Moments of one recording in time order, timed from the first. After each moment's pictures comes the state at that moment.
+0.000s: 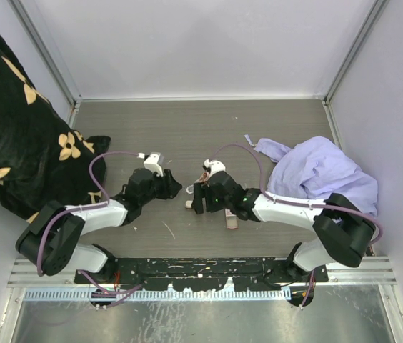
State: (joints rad) left arm -0.56 1.39 0.44 0.49 0.07 -0.48; right arm 0.91 1.43 0.75 -0.03 0.09 0.53
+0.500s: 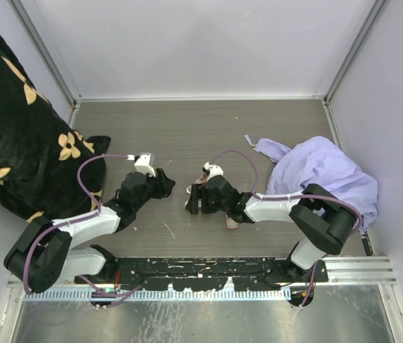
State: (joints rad) left arm -0.56 1.23 0.38 0.48 -0.07 -0.48; right arm 0.91 1.57 0.66 0.25 0.04 0.68
